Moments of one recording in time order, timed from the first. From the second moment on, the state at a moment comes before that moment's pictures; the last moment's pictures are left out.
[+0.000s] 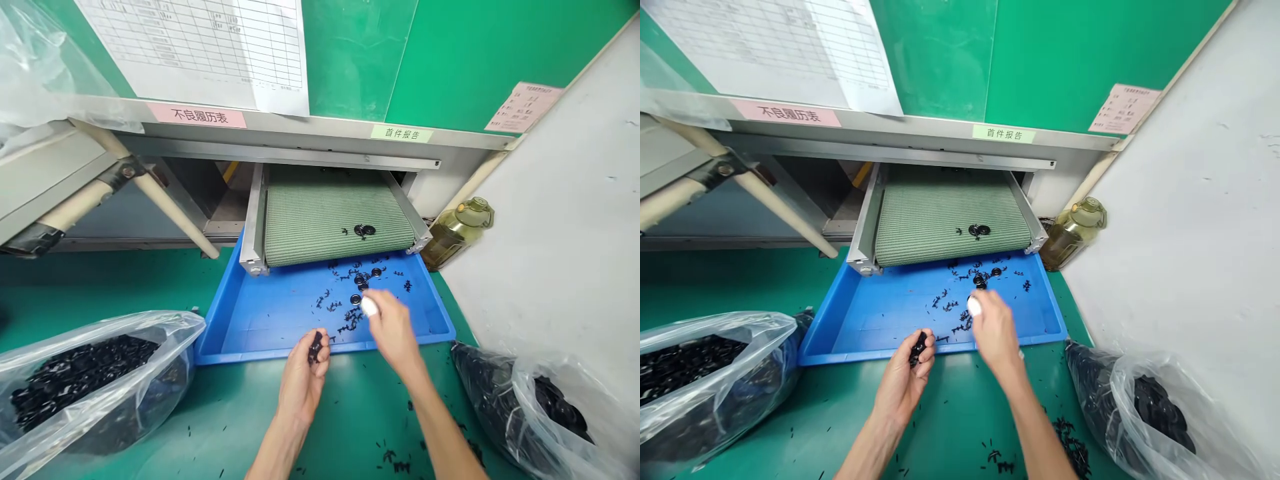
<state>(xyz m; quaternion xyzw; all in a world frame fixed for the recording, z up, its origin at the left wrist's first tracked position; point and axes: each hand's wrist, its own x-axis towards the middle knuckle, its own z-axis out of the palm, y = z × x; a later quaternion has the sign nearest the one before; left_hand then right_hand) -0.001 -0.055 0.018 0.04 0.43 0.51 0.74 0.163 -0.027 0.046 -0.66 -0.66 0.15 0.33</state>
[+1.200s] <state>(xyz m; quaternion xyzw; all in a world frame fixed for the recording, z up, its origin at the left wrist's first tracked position) -0.036 -0.094 0.054 -0.15 0.25 0.58 0.76 0.201 -0.105 0.019 -0.68 -0.67 0.25 0.13</state>
